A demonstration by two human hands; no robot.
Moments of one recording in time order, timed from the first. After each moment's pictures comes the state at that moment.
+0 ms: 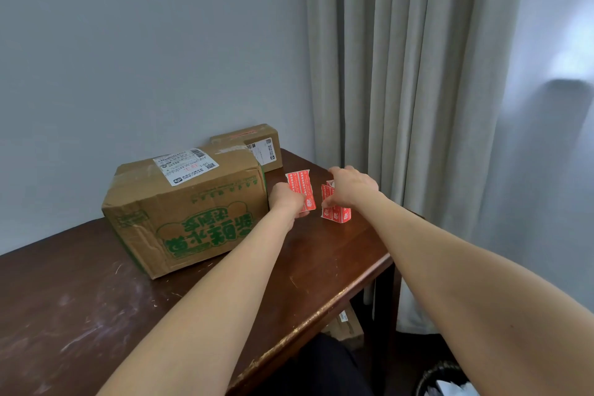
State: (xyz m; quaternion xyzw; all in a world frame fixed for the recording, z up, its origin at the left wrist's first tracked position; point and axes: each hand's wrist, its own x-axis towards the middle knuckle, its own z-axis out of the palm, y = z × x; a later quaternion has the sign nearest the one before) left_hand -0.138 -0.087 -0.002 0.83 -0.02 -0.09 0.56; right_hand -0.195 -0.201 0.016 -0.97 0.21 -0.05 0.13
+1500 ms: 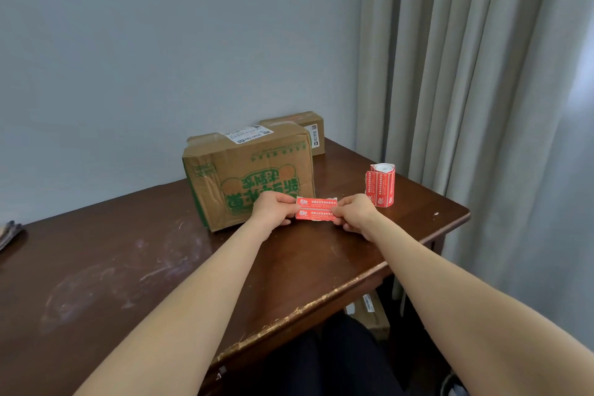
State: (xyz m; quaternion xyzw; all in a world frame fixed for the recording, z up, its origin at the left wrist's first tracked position) left_hand -0.156 0.048 -0.021 0.86 -0.06 -0.07 0.50; right_hand -0.215 -0.121 -0.030 -0.77 0.24 0.00 0.59
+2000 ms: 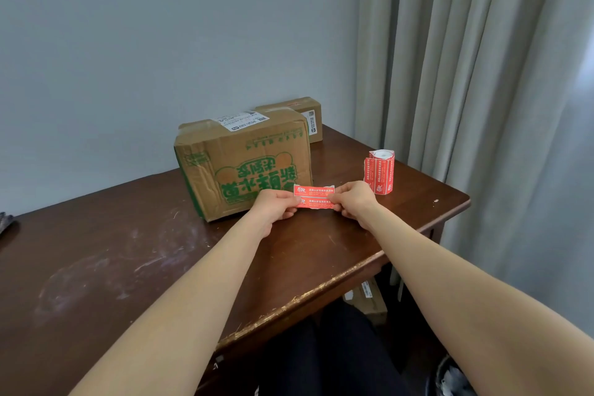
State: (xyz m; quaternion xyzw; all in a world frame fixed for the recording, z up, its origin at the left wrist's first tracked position) left_hand -0.153 0.043 -0.039 0.80 -0.03 -0.14 0.59; right_hand -0.209 -0.121 -0.036 -0.76 0.26 -0.03 0.60
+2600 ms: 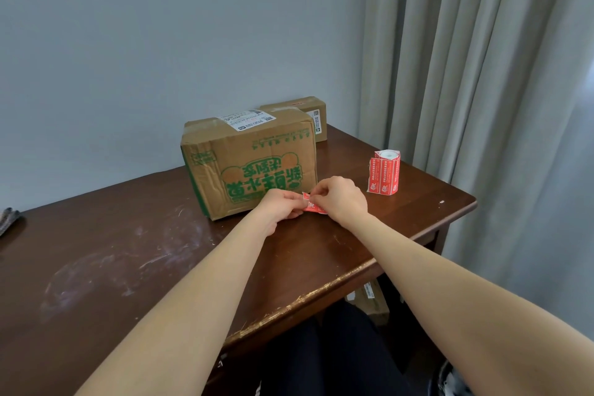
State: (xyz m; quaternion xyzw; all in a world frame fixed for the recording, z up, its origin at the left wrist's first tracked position) left_hand -0.155 0.045 -0.038 0.80 -0.05 -0.17 0.57; right_hand -0.209 -0.089 -0.033 -0.94 0.10 -0.12 0.31
